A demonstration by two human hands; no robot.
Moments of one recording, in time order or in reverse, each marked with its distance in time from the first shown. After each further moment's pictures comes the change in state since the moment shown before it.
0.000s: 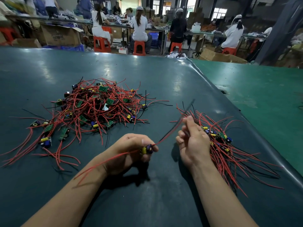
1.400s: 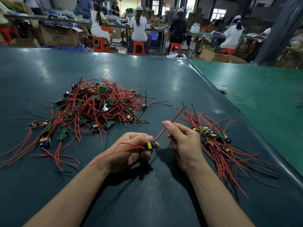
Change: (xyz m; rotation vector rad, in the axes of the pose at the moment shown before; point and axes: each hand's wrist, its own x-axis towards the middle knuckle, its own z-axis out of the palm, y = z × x) left_hand 0.002 0.002 0.007 -0.085 0.132 -0.033; right_hand -0.006 0.013 0.002 -0.330 -0.229 -0.065
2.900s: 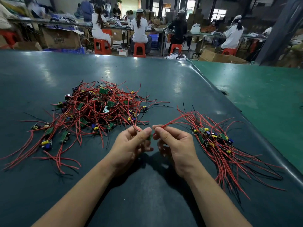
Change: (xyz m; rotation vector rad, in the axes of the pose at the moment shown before) left_hand 0.011 -0.010 -0.003 -0.102 0.161 0.249; right_hand -0.016 0.001 0.012 -0.060 -0.202 -0.032
